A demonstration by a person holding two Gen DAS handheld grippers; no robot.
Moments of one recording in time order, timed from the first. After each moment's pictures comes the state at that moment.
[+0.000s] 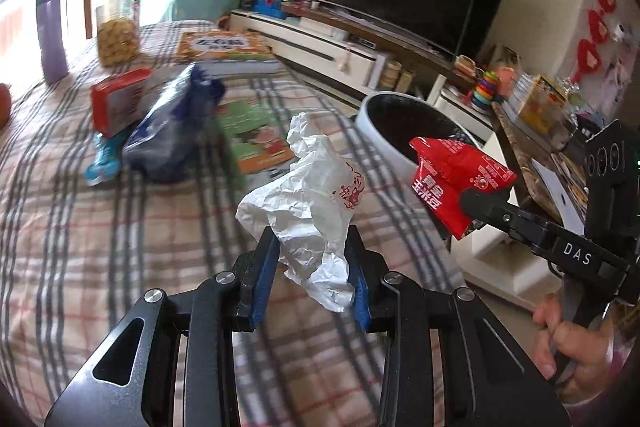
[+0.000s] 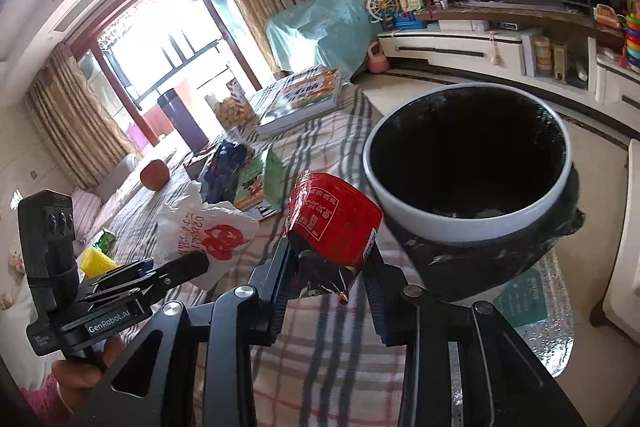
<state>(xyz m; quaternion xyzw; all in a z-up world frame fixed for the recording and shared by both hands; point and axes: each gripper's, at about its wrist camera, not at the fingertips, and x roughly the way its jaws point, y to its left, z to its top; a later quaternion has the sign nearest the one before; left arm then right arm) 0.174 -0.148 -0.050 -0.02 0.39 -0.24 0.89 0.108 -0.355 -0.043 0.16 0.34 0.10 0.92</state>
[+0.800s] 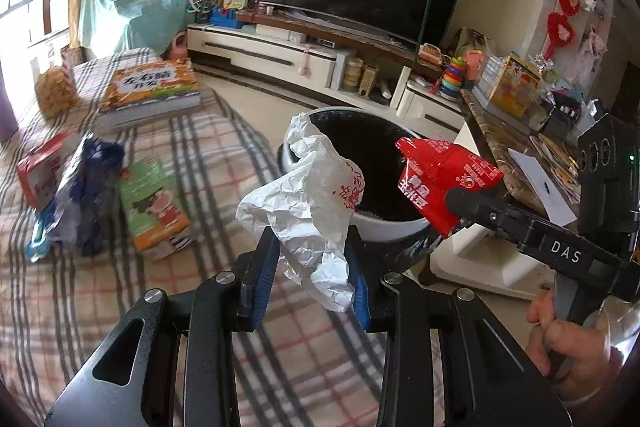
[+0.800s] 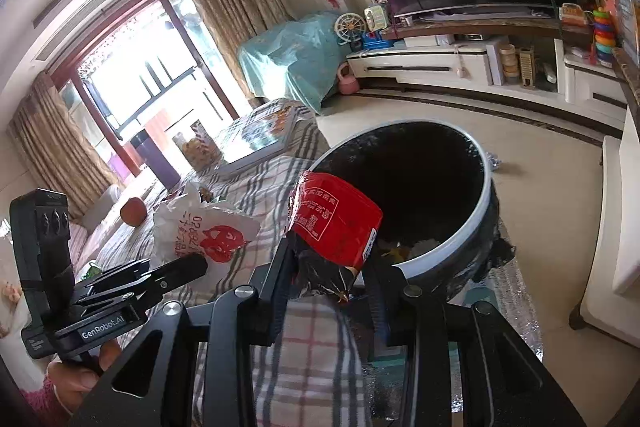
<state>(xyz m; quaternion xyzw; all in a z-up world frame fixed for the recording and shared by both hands) 0.196 -0.224 -0.028 0.02 0.37 -0.30 0.88 0.107 -0.421 -0.030 0.18 0.31 0.05 0.93</state>
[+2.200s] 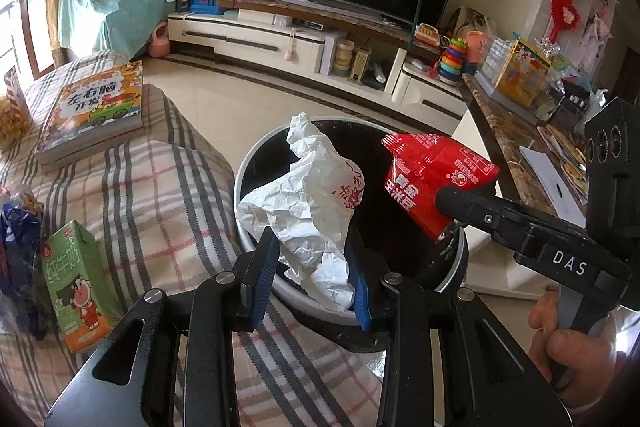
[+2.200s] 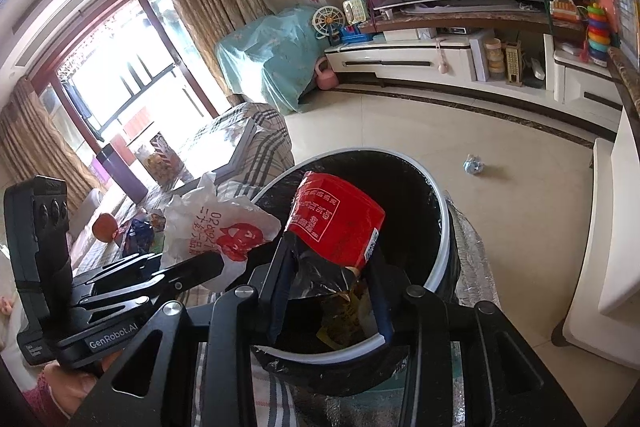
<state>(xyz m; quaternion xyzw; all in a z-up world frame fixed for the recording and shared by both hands) 0.255 -0.302 -0.040 0.04 0.40 -0.31 0.86 0.158 -0.468 -0.032 0.18 0.34 0.03 0.92</state>
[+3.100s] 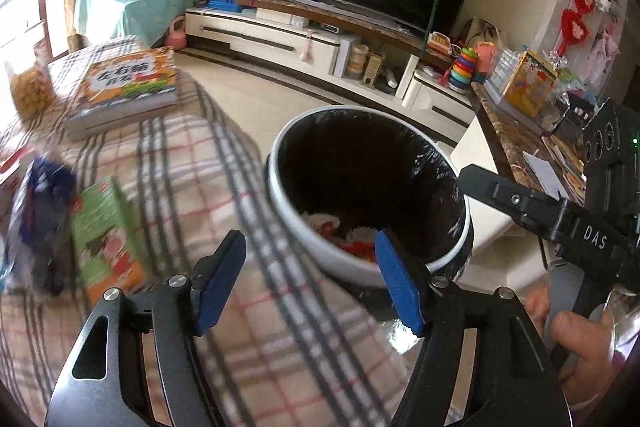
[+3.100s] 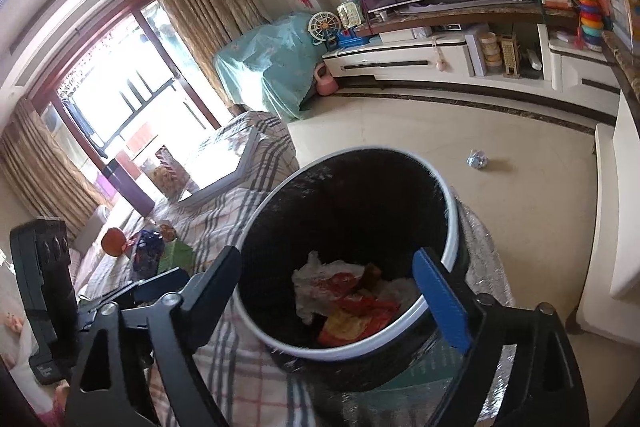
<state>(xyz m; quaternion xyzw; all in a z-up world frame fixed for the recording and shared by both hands) 0.233 -0.259 -0.040 0.02 0.40 -0.28 0.87 0.148 -0.465 -0.031 0.22 0.32 0.03 0.92</state>
